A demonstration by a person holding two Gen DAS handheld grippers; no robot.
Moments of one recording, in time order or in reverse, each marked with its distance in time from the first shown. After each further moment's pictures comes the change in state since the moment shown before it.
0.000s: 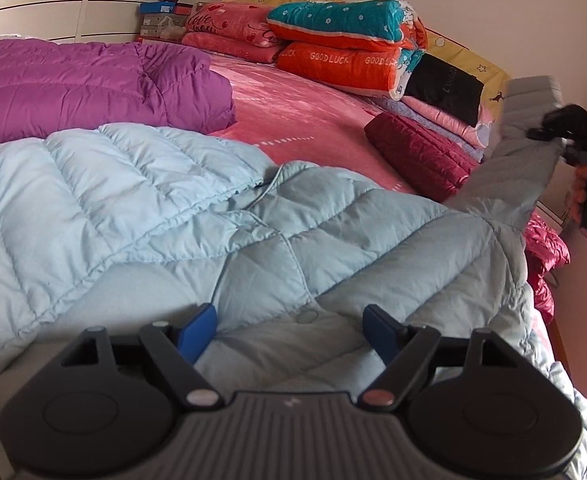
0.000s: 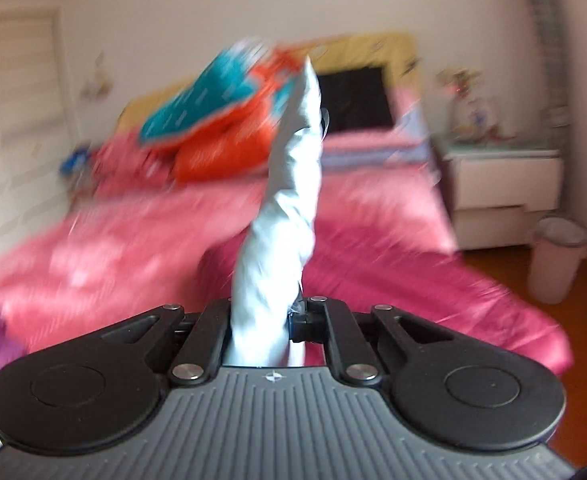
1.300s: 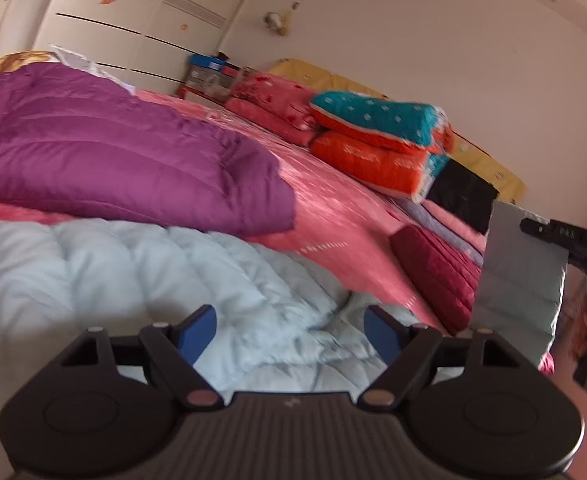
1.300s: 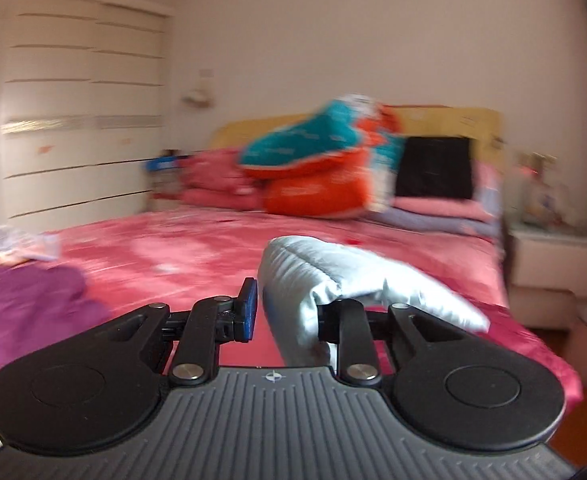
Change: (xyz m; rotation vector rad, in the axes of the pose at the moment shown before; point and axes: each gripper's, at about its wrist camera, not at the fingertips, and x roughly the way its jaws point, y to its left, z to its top) left arm -0.065 0.060 0.024 -0.195 -0.260 0.022; right arm -0.097 0.132 -0.058 -0.365 -0.049 0.387
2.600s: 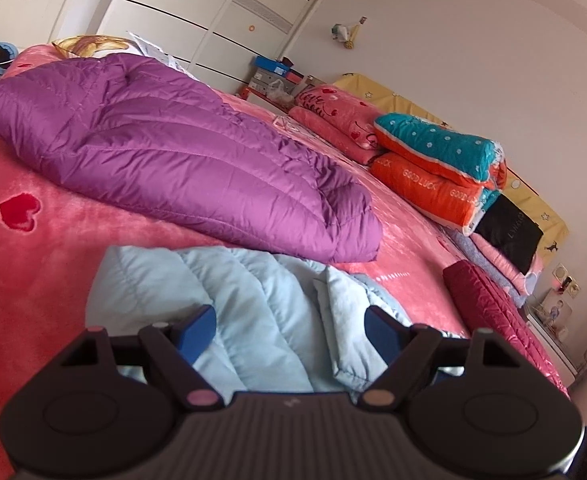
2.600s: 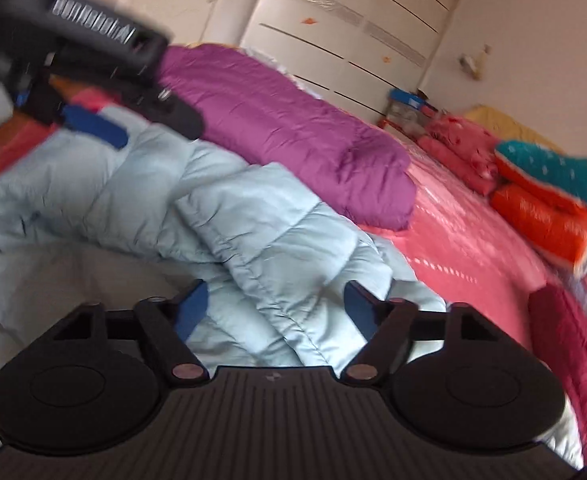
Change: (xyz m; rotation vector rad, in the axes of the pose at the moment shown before) left arm -0.029 0.062 0.017 -0.114 -0.008 0.106; right arm -0.031 0.207 -0.126 -0.625 0.224 0.413
